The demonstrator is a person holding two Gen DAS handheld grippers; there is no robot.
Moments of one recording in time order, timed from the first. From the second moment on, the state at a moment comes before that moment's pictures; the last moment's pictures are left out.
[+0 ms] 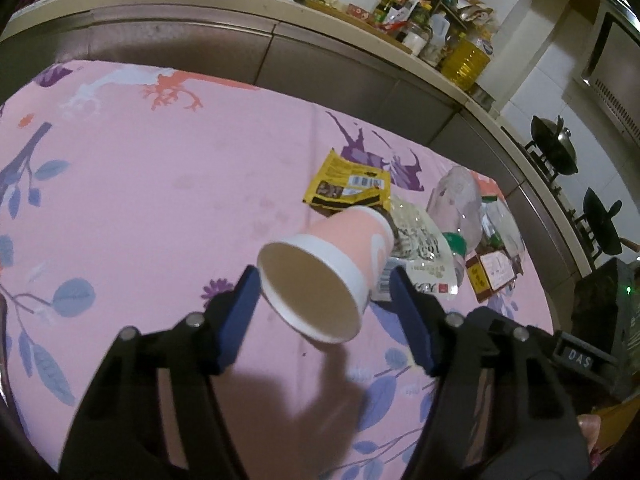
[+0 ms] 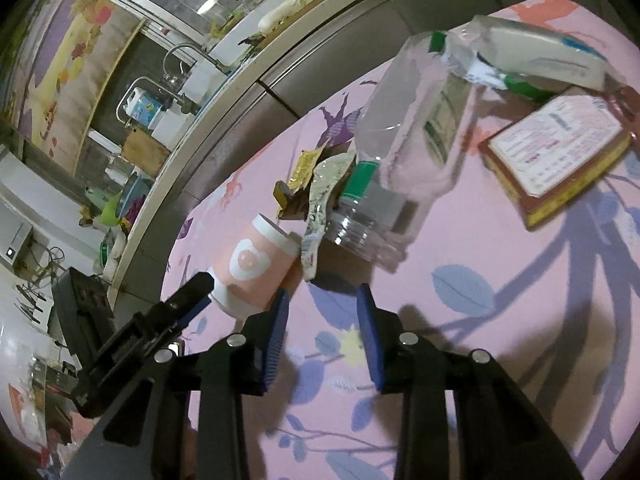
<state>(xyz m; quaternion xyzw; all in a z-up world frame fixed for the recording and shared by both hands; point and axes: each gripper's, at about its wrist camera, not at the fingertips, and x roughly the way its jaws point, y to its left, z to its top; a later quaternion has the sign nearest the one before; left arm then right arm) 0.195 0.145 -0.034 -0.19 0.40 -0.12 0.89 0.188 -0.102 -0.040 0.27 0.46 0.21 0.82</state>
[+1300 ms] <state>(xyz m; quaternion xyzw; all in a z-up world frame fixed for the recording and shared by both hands) 0.146 0.145 -0.022 -0.20 0.38 -0.17 0.89 0.116 -0.111 -0.049 0.23 0.46 0.26 0.82</state>
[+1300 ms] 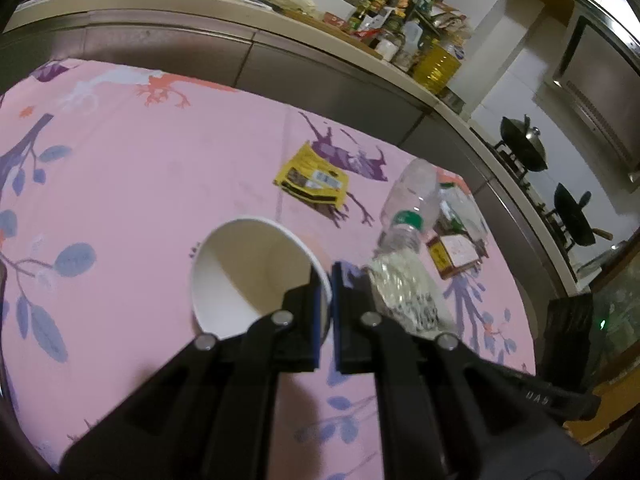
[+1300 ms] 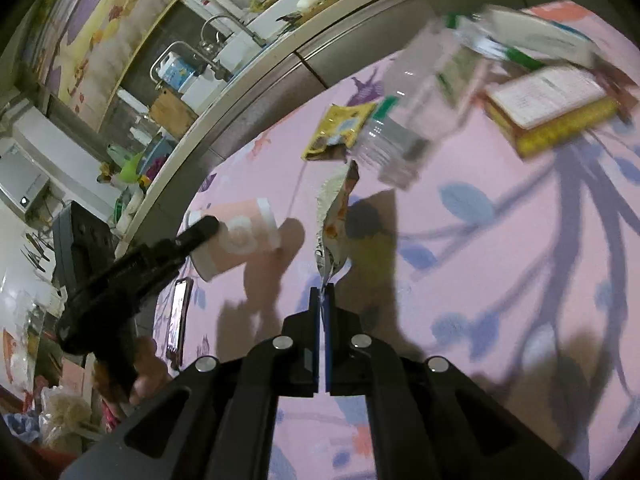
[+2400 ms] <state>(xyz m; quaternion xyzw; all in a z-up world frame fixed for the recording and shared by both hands) 0.143 -0.198 0.016 0.00 0.40 -0.40 0.82 0.010 -0.369 -0.052 0.37 0.30 0.07 0.88</state>
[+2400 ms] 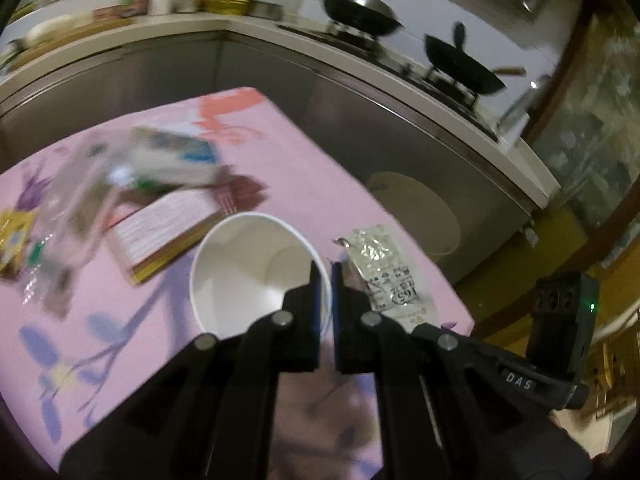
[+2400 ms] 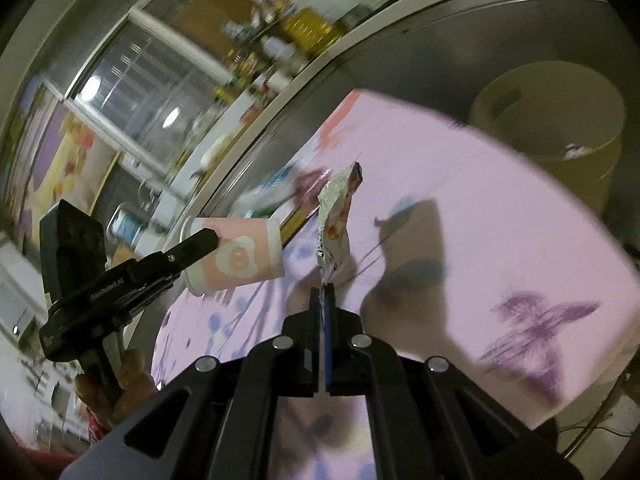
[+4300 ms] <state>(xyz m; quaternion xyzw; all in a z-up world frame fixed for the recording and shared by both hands) 0.145 -0.086 -0.009 0.00 0.40 -0.32 0.86 0.031 -0.386 -0.032 0.34 0.26 0.00 0.90</state>
